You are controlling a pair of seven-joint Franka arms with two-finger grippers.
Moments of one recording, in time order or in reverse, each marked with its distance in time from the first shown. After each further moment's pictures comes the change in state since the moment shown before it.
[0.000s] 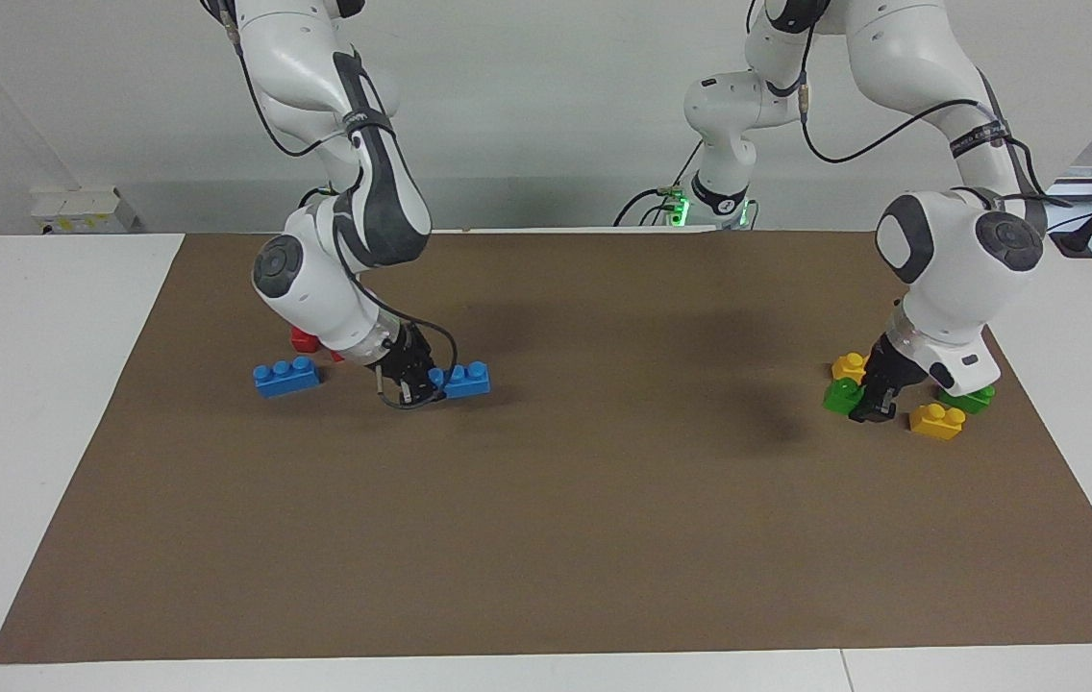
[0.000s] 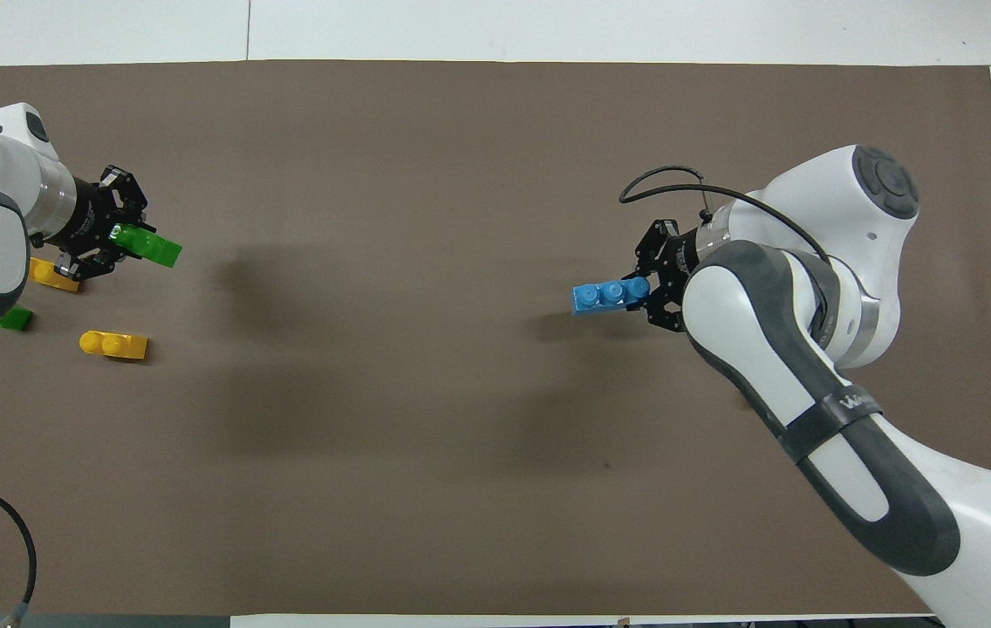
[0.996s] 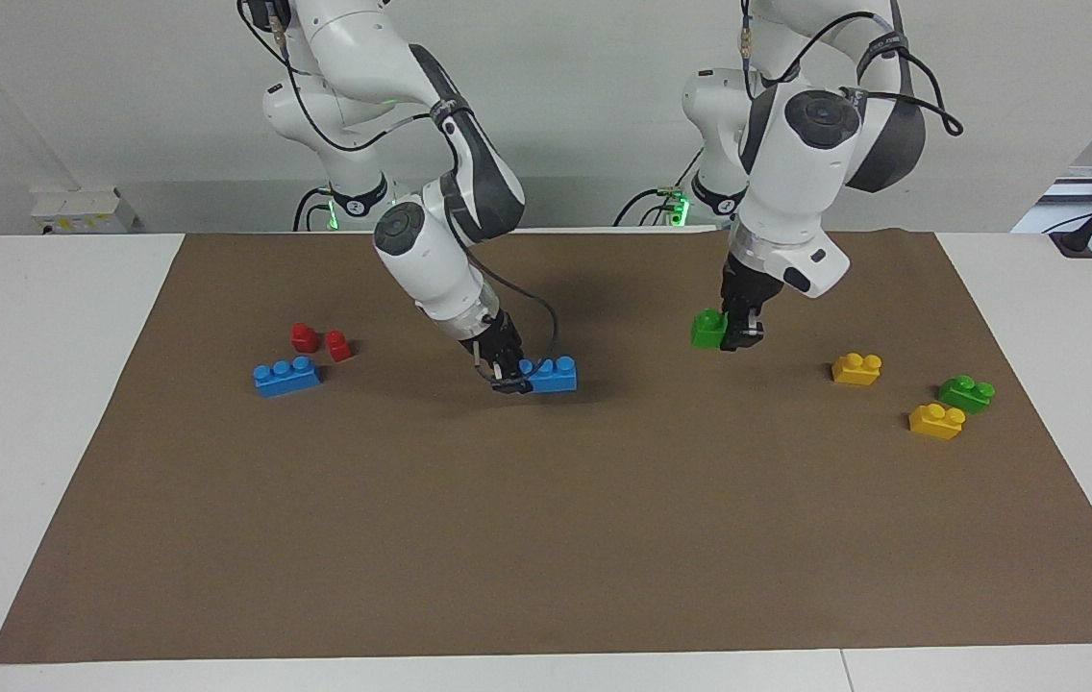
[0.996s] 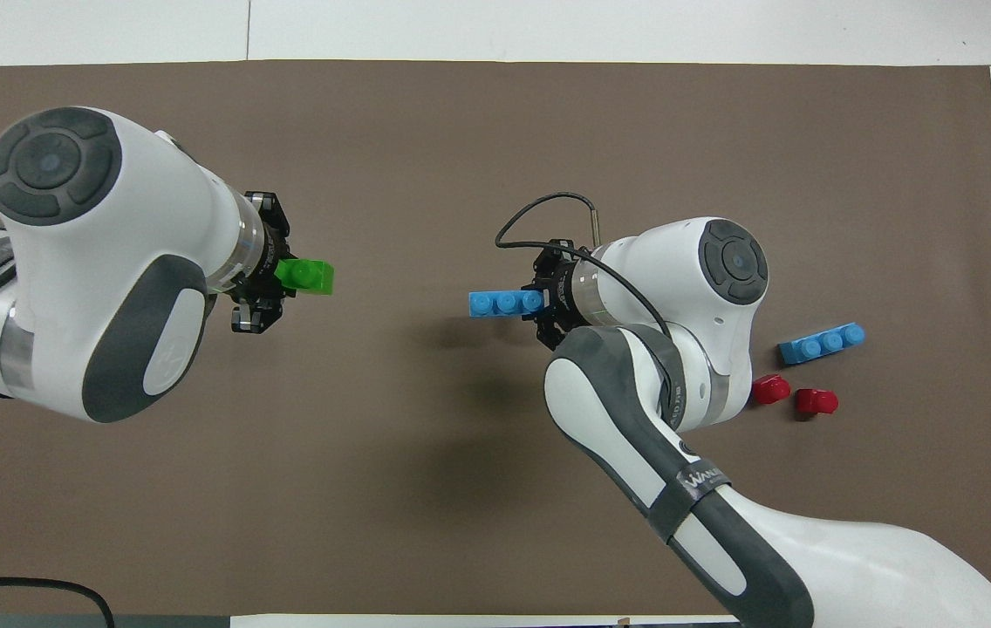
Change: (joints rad) left arm -0.350 -0.156 -0.007 -0.008 0.000 -0.140 -0.710; right arm 0.215 0.019 -0.001 -0.044 0.063 0.279 0.186
